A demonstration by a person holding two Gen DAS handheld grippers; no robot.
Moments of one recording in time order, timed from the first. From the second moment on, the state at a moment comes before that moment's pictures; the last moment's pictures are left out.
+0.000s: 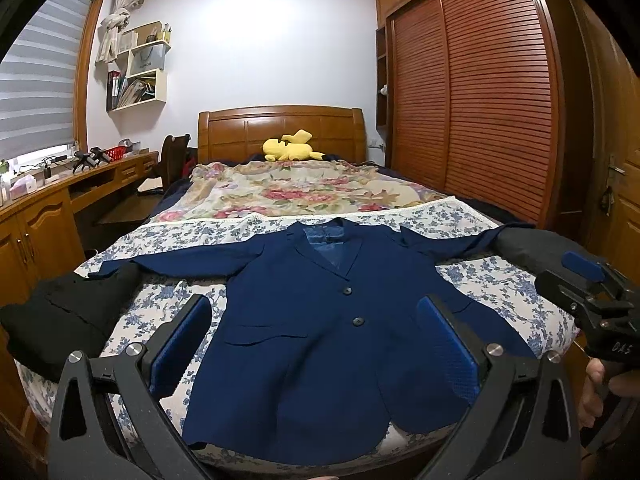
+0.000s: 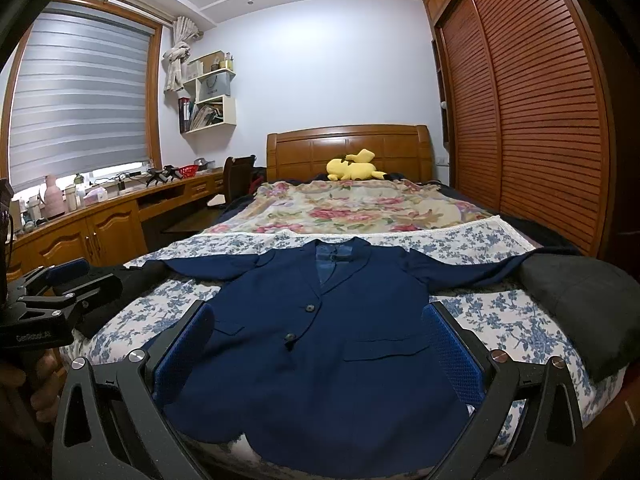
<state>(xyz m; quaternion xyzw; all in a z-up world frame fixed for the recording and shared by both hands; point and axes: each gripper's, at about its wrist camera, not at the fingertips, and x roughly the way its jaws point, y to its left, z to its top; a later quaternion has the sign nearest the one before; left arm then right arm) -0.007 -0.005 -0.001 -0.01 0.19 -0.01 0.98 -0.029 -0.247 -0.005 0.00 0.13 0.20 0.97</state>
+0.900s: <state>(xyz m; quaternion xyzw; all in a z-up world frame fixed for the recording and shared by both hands) -0.015 -0.010 0.007 0.00 0.17 -0.01 0.99 -0.027 -0.248 -0.007 0.00 0.13 0.20 0.97</state>
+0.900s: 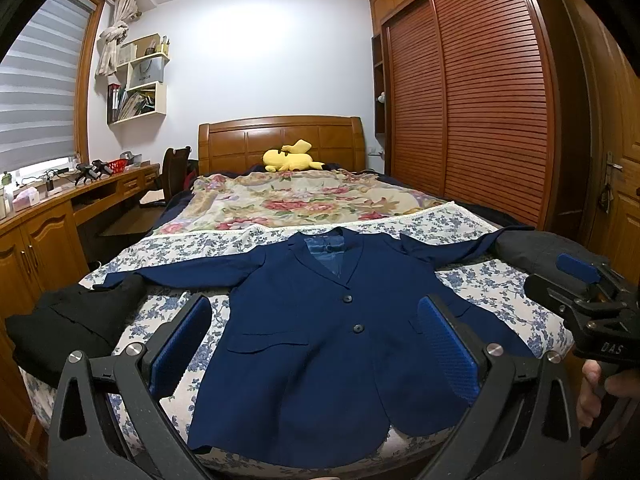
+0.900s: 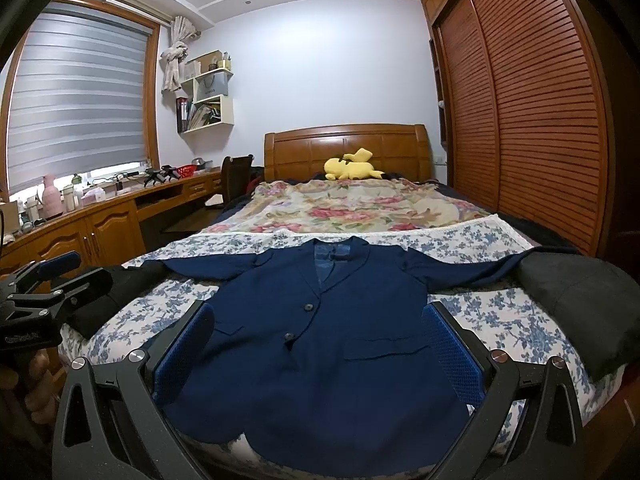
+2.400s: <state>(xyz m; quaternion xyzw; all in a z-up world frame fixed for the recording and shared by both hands) 0.020 0.008 -0.030 0.01 0.21 0.02 0.98 -0.001 -0.234 -0.017 0.00 0.14 0.22 0.97</state>
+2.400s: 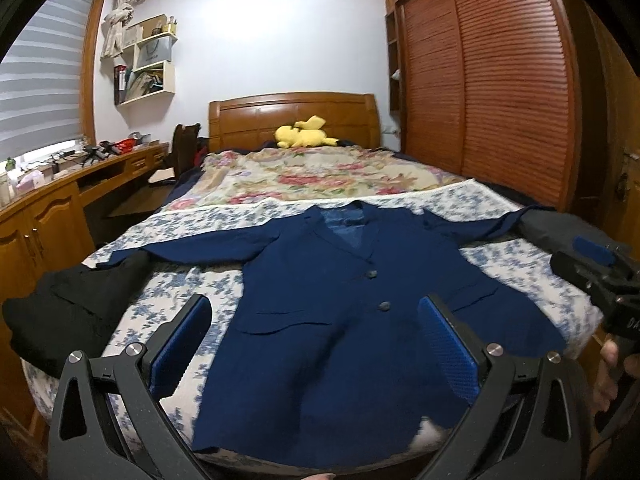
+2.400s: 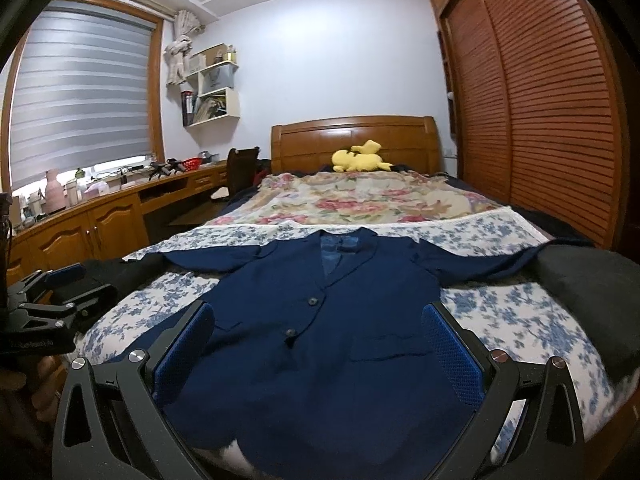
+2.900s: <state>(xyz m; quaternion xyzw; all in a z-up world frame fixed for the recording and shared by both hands) 0.059 0.054 -0.072 -0.01 0.26 0.08 0.96 0.077 -0.185 -0.027 -0.03 0.14 0.27 0.95</state>
